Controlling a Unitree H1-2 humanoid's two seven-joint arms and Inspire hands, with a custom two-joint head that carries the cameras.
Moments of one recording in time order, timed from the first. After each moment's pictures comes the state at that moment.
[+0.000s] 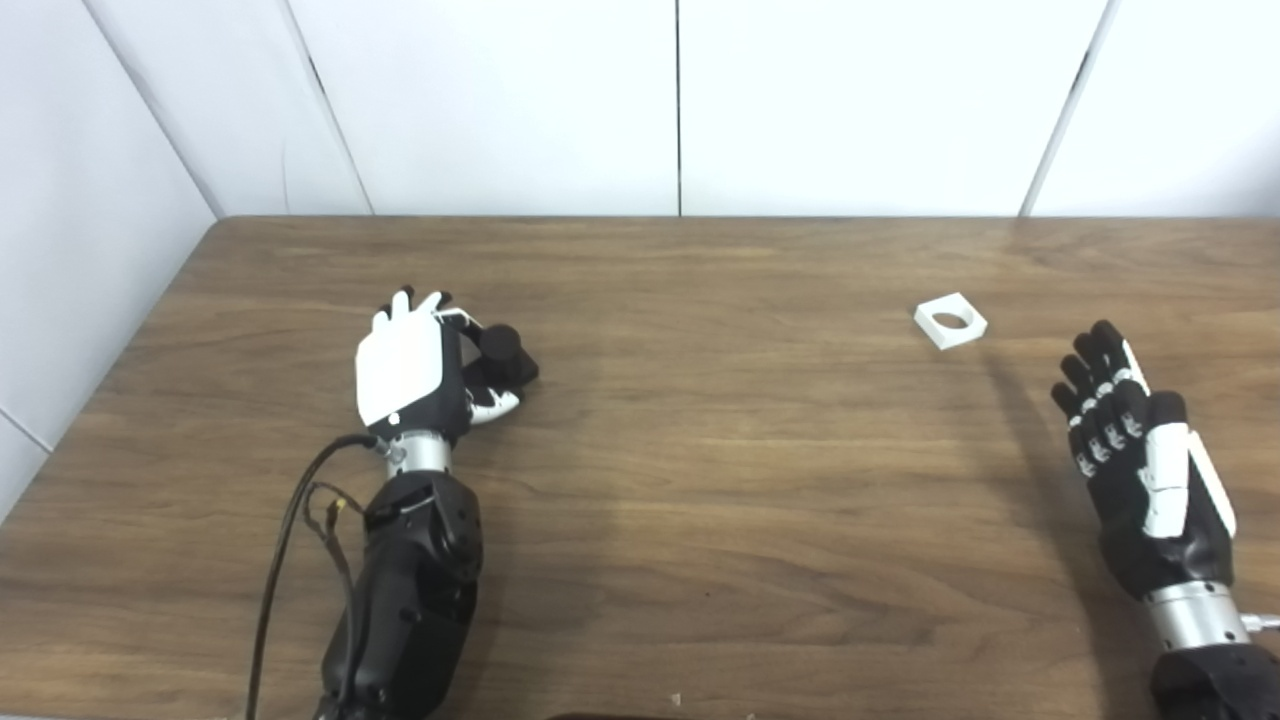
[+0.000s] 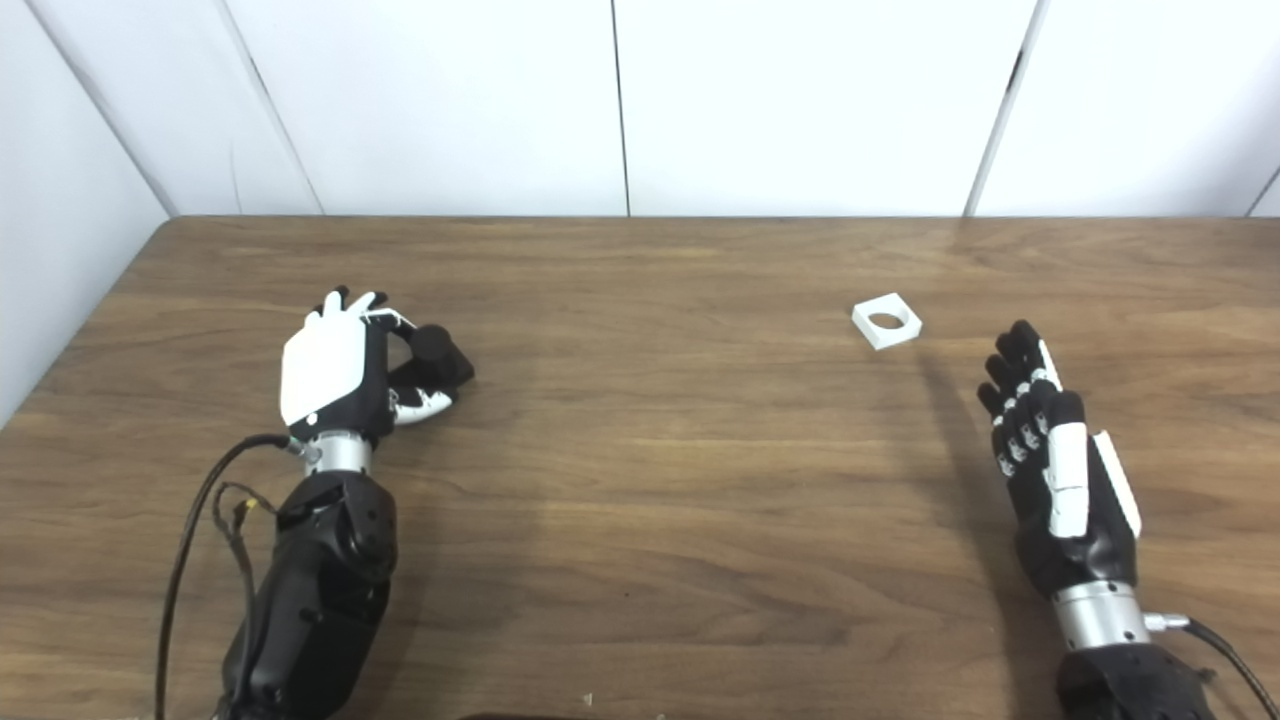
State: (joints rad) left arm -0.18 0.17 -0.13 -0.03 0.99 0.46 0.10; right arm 0.04 -0.21 -0.15 -0.09 0.27 -0.06 0.20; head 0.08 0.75
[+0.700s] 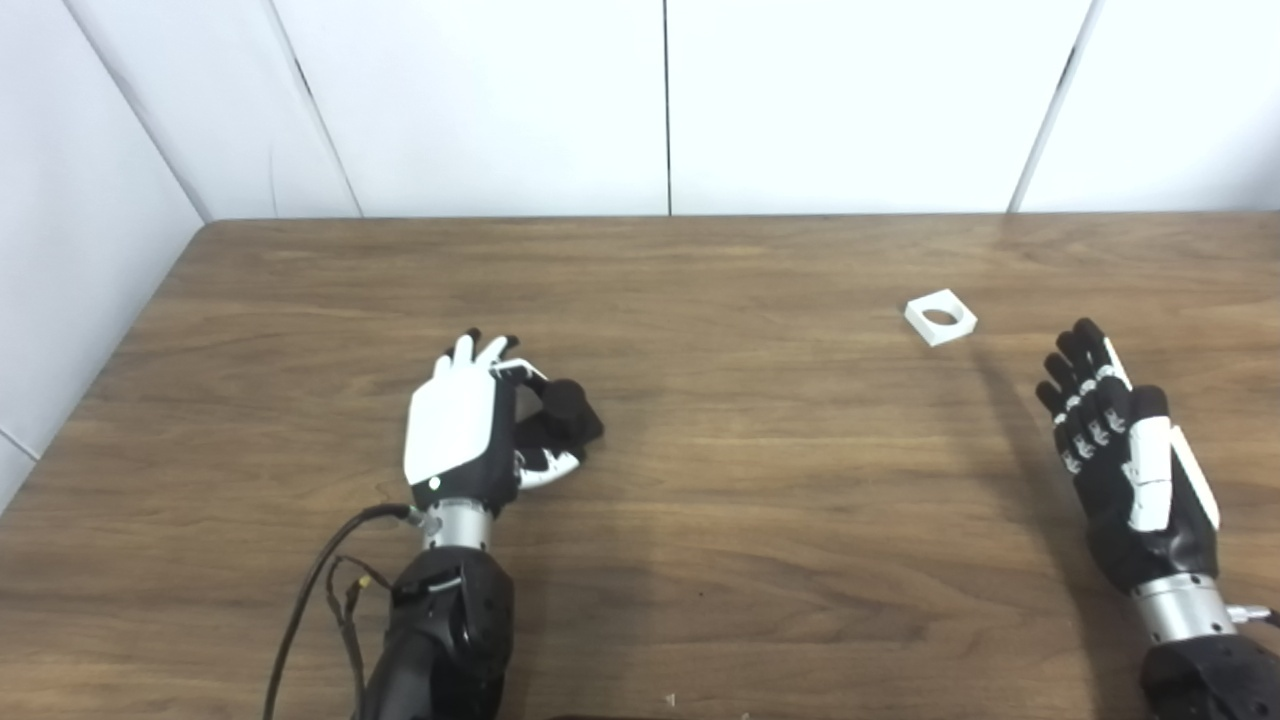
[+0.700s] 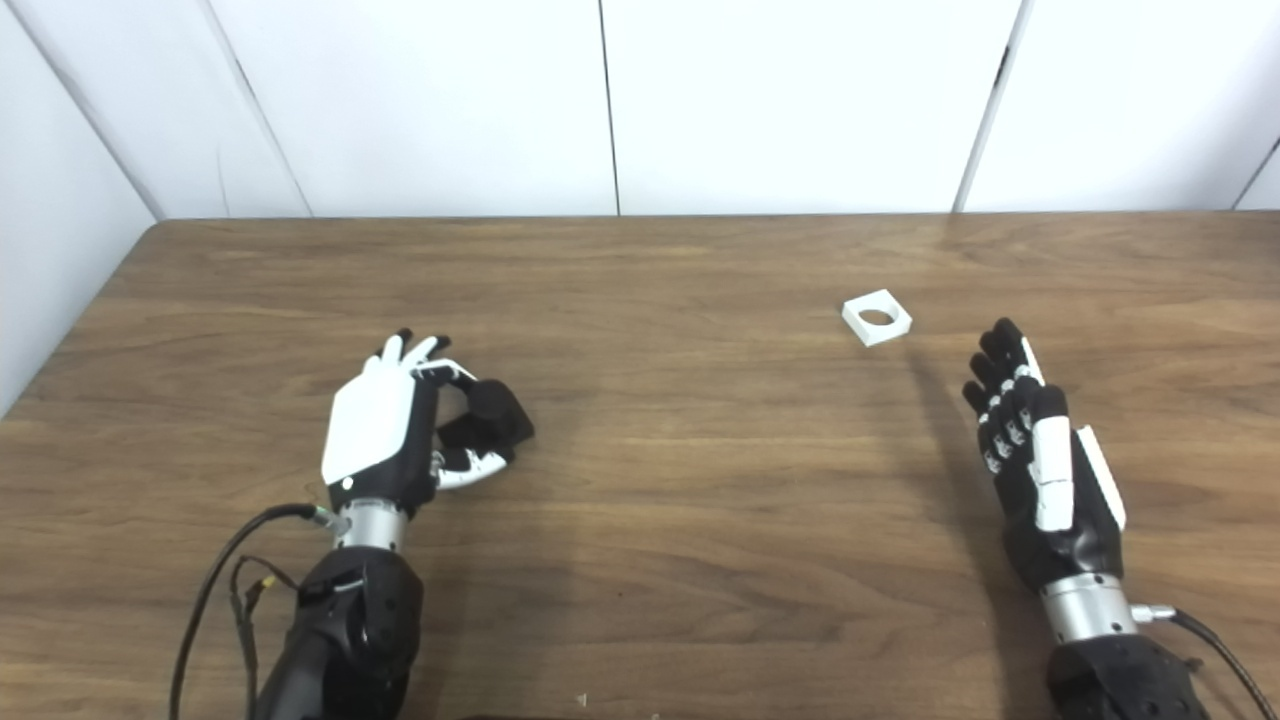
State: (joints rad) left arm -0.03 0.12 -0.27 -0.24 1.00 0.45 0.03; right arm 0.05 -0.21 -0.15 -0.09 0.27 -0.05 0.20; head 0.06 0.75
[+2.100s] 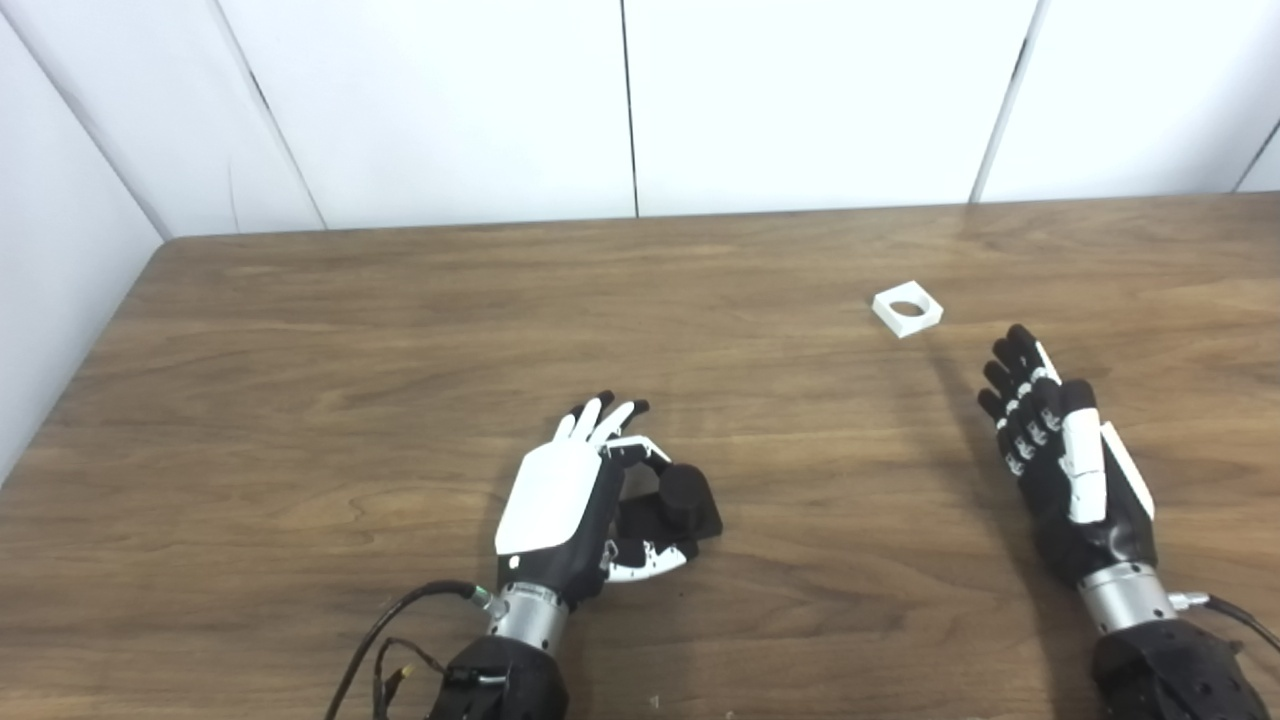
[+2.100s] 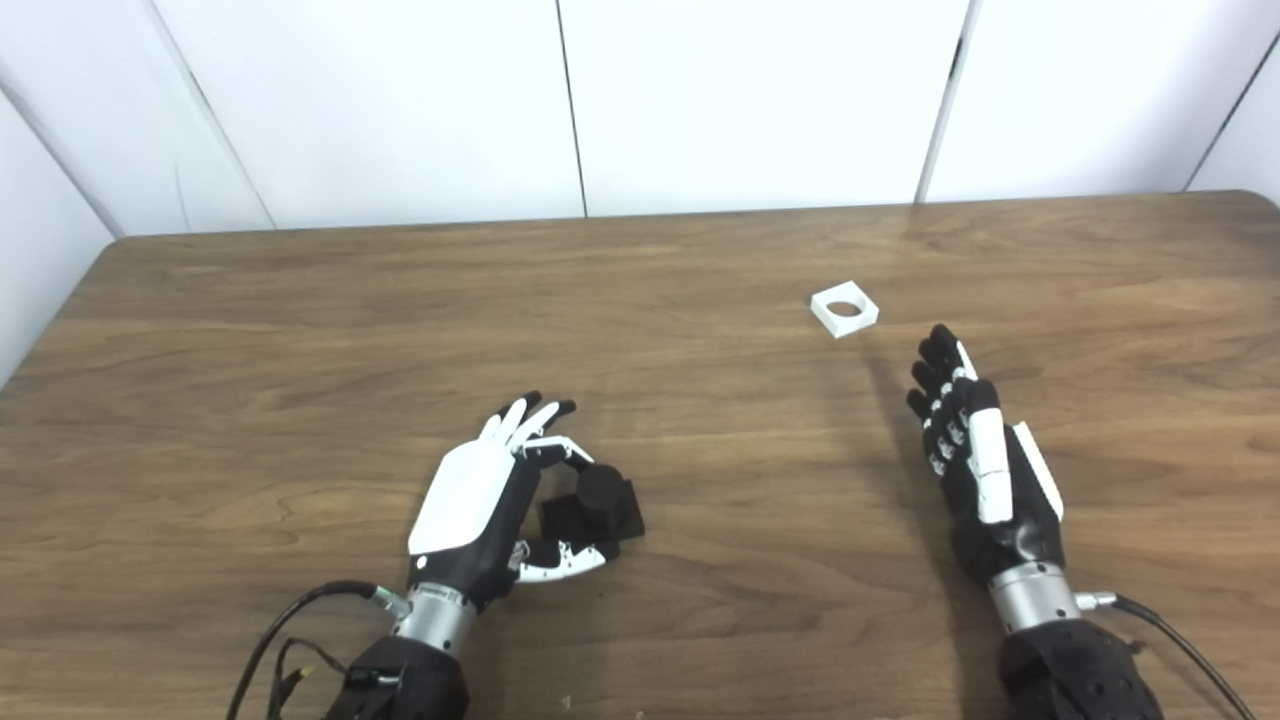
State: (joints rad) left arm 0.08 0.08 -0.41 -0.31 0.94 0.25 -0.04; right arm 0.07 -0.18 -0.11 -0.14 0.24 0.02 0.16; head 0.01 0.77
